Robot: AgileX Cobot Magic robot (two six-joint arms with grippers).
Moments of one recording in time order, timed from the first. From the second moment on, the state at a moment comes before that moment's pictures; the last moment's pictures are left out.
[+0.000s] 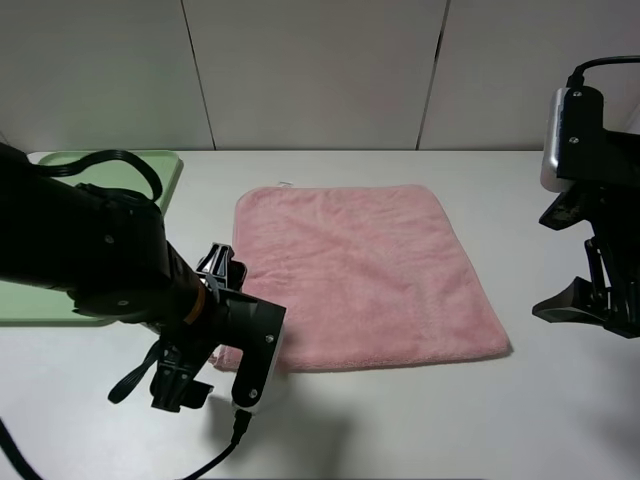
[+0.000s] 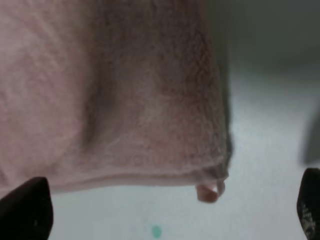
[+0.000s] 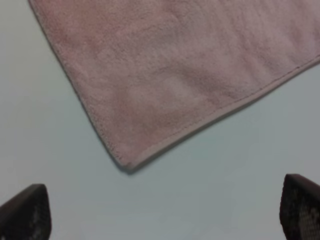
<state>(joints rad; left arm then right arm) -0.90 1.74 -0.69 0.52 0.31 0.51 0.22 1.15 -0.71 0.18 0.80 -1.16</state>
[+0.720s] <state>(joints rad) -0.90 1.75 -0.69 0.52 0.20 0.51 0.22 1.15 -0.71 0.18 0.79 -1.16</state>
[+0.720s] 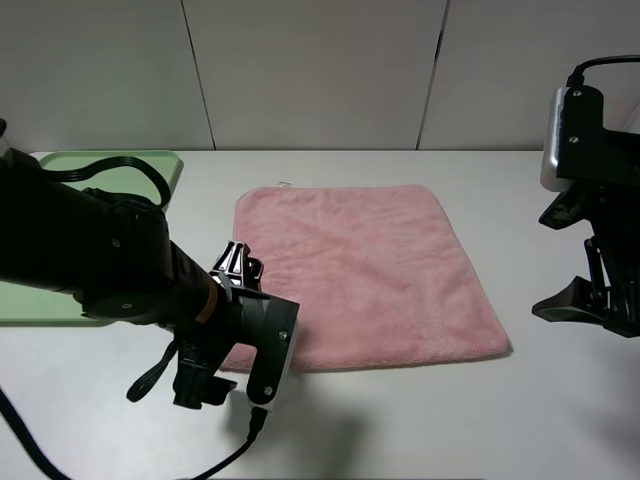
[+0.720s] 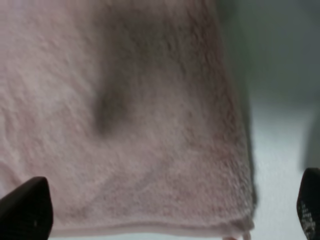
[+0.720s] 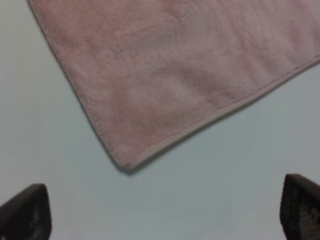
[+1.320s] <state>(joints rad) -0.90 1.90 -0.82 0.52 0.24 0.49 0.22 1.15 -0.71 0.18 0.79 -1.16</state>
